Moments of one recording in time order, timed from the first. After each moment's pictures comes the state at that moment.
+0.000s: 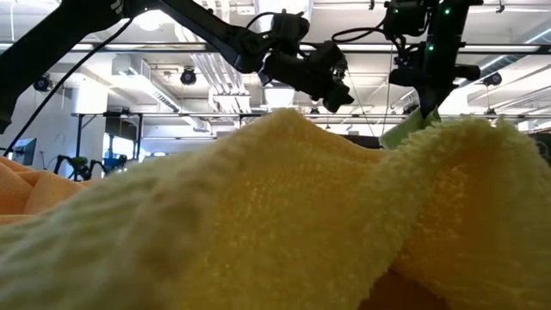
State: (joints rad) left arm 0.36 2.12 1.73 0.27 -0.15 0.64; right arm -0.53 1.21 1.07 -1.12 0.46 0.53
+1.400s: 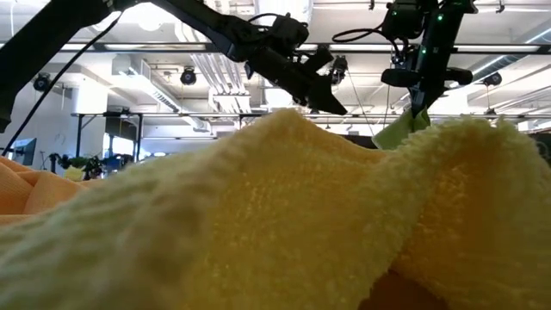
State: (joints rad) left arm 0.39 2.03 1.72 -0.11 0.12 0.42; right arm -0.63 1.22 1.07 -0.98 0.44 0.46
